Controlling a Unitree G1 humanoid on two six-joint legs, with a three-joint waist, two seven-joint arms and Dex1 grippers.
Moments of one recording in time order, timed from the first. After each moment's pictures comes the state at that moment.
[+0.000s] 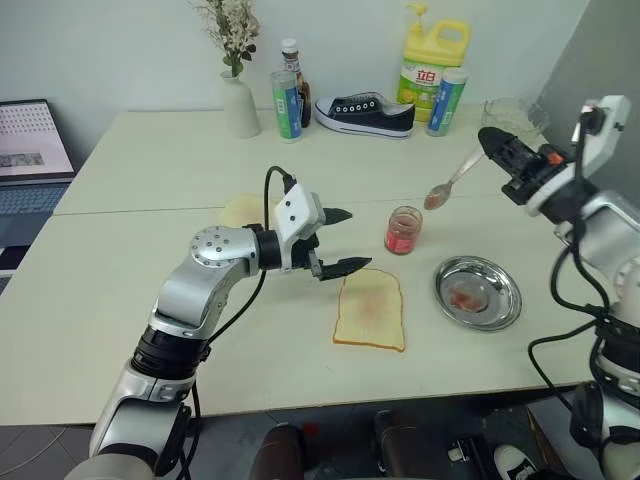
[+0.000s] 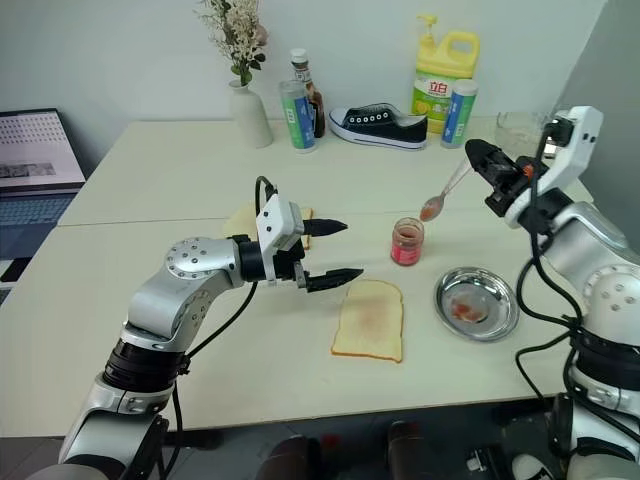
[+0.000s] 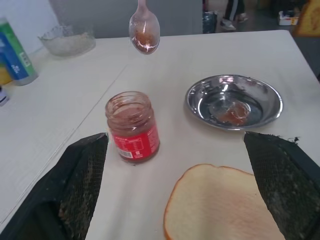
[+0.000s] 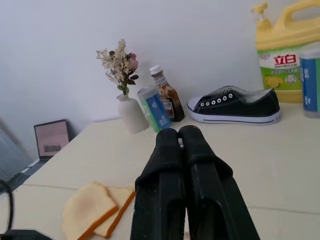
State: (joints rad) left arm -0.60 0.48 -0.16 -0.14 -0.33 0.45 -0.91; right arm -0.65 -0.57 -0.28 -0.17 1.00 0.78 0.11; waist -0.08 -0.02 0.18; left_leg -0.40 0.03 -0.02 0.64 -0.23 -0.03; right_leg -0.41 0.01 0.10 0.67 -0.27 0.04
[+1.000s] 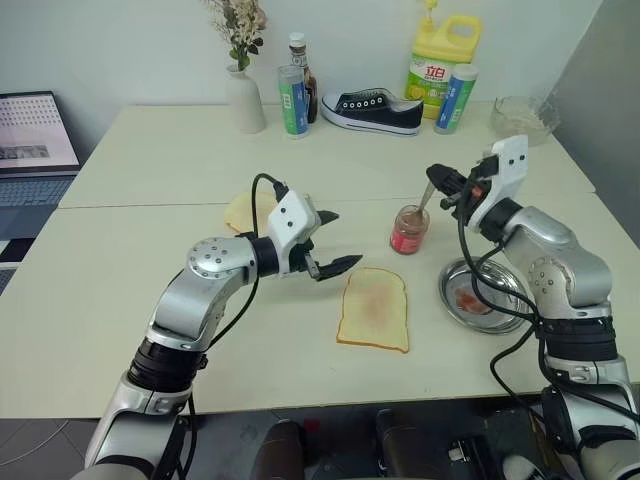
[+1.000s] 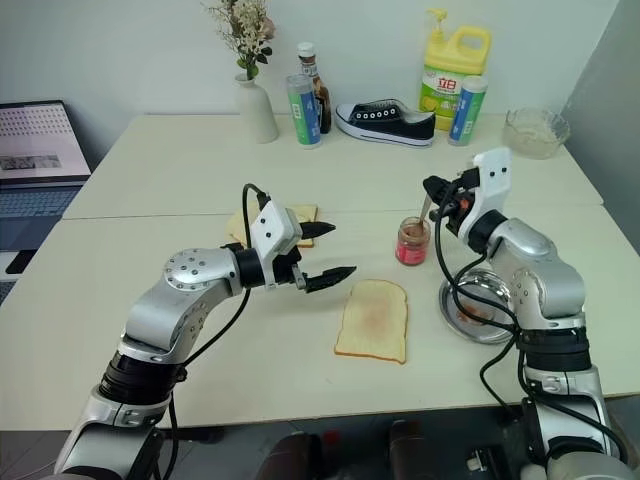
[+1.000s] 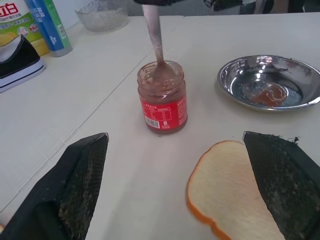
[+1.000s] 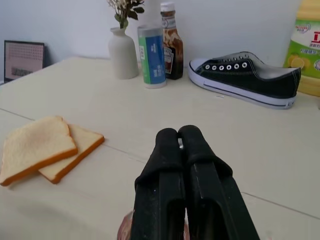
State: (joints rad) left arm -0.53 0.50 -0.15 -0.19 -0.29 0.48 -0.82; right arm -0.62 -0.48 -0.07 -0.03 0.48 0.55 0.41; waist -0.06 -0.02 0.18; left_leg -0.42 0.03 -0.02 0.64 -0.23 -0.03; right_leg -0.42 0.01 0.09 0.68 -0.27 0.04
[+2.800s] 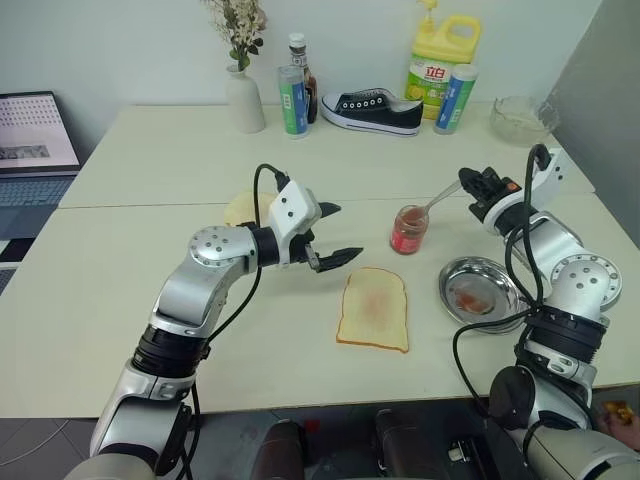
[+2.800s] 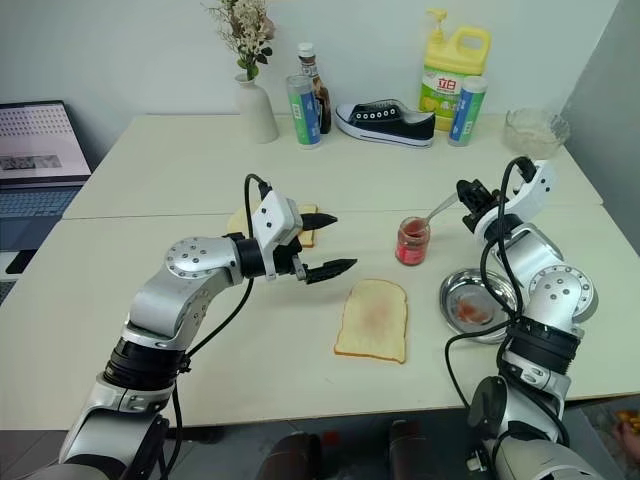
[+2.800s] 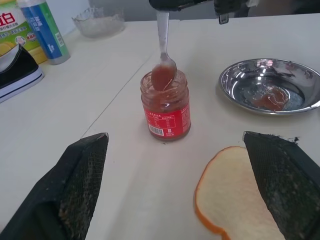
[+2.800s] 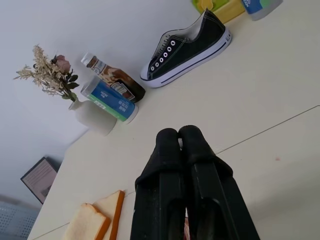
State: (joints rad) left arm -0.60 0.49 -0.16 -0.10 -0.27 0.43 -0.88; right arm -0.71 -0.20 -0.58 -0.04 0.89 0.97 -0.10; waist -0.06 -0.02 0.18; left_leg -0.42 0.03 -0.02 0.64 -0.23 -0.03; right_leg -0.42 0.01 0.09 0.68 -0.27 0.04
